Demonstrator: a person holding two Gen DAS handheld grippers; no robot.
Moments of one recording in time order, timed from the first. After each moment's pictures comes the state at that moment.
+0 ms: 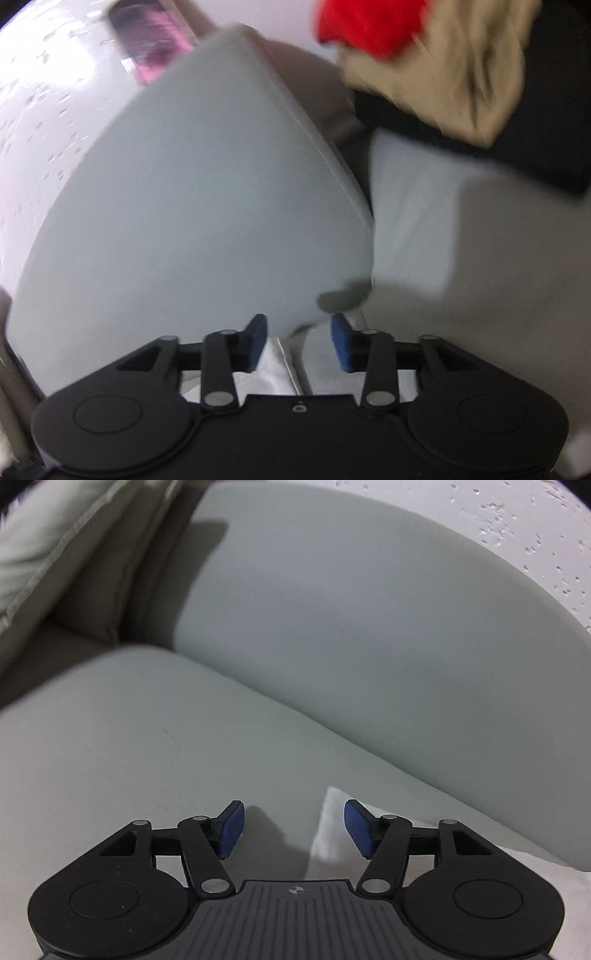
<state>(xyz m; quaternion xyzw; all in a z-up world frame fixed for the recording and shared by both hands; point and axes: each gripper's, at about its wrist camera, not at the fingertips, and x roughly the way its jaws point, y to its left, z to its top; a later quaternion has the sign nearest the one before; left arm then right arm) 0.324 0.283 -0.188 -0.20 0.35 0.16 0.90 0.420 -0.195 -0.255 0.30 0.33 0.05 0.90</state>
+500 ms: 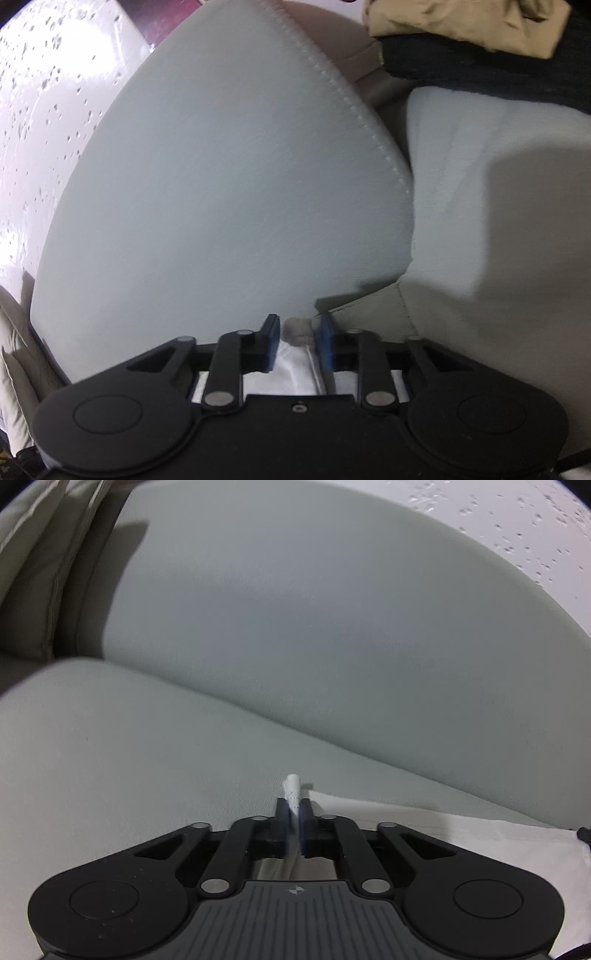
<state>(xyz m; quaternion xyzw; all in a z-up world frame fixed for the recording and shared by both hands) 0.345 0.275 -0.208 -0.15 0.33 0.09 0.93 0.432 -0.155 -0.289 0.29 0.33 0.11 0.89</state>
